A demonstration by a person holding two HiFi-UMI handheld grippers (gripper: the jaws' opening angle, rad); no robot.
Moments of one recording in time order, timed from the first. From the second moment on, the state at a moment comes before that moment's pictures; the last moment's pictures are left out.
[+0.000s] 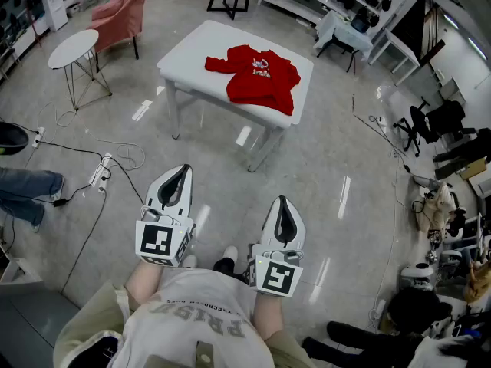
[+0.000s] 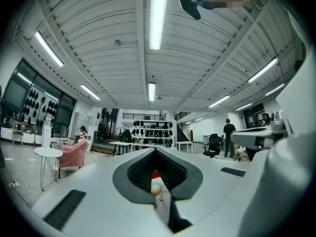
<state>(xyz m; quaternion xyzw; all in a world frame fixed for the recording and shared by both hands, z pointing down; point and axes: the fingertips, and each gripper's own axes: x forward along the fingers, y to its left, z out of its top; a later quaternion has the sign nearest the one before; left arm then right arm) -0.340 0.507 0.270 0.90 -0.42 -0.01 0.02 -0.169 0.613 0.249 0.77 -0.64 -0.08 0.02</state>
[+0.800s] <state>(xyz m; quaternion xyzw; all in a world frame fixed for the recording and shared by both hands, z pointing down) -0.301 0.494 0.278 0.90 -0.44 0.00 0.02 -0.126 0.597 0.256 0.75 -0.66 -0.06 0.00</state>
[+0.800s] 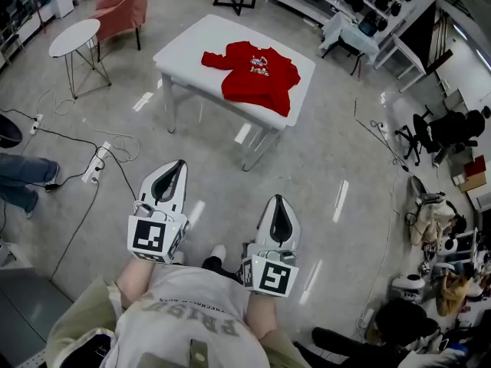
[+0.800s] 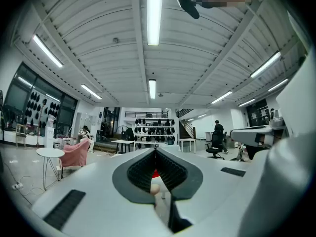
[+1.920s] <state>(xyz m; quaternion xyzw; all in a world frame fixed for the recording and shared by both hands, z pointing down) -0.198 0.473 0.320 0.89 -0.45 0.07 0.06 -0.014 0.545 0.297 0.64 -0.77 0.00 -0.06</state>
